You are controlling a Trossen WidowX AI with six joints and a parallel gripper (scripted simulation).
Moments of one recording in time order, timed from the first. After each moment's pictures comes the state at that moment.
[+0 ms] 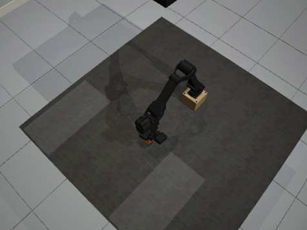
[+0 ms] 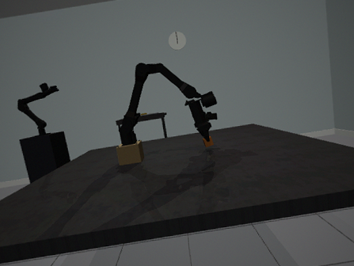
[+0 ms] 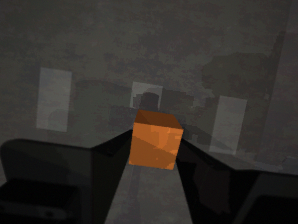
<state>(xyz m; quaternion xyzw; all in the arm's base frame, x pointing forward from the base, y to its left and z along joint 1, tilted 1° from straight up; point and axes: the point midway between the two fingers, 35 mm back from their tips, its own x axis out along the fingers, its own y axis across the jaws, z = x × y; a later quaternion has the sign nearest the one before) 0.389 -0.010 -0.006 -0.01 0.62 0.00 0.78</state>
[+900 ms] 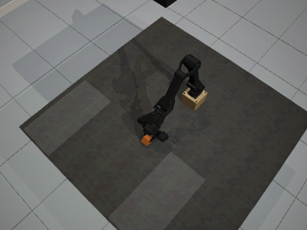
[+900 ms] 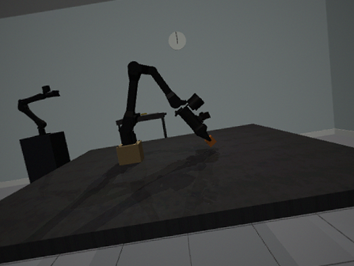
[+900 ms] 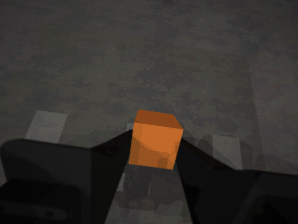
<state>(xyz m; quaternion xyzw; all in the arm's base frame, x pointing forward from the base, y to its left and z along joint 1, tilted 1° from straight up) 0.387 -0.010 -0.011 -0.01 0.47 0.00 0.88</state>
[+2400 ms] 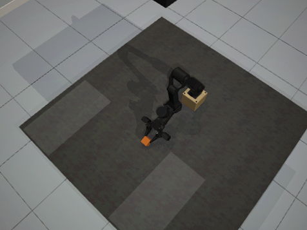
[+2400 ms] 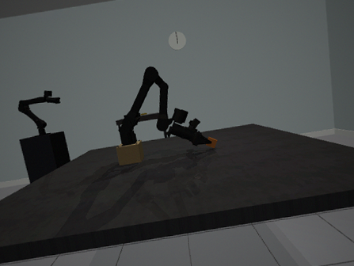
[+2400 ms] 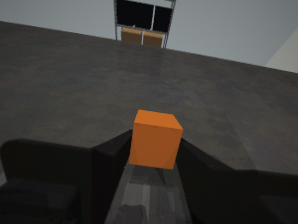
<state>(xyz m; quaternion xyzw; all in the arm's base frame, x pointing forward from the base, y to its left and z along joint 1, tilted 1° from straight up) 0.376 -0.010 -0.035 -0.01 0.24 0.00 0.97</state>
